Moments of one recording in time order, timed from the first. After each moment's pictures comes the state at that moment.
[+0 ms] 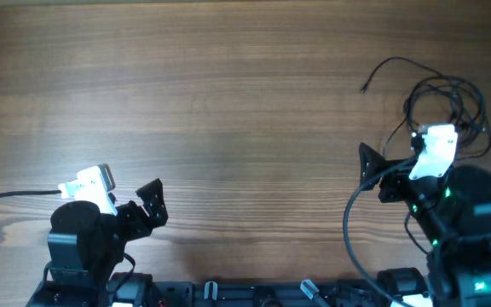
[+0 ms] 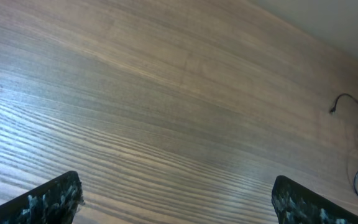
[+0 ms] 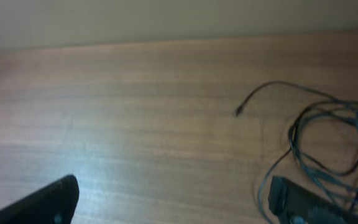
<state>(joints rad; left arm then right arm) -0.08 0.46 0.81 -1.02 0.03 -0.44 0.10 0.58 0.79 -0.64 -0.10 0.11</state>
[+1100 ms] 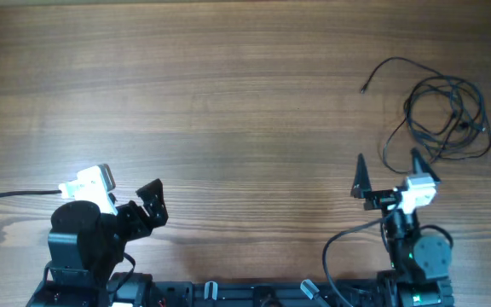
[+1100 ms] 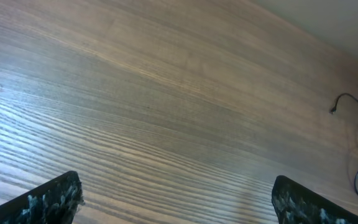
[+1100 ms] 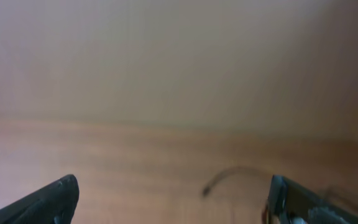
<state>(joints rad) -0.08 0.46 0.81 -1.02 0.03 -0.44 0.11 0.02 0.01 0.06 0.02 -0.05</state>
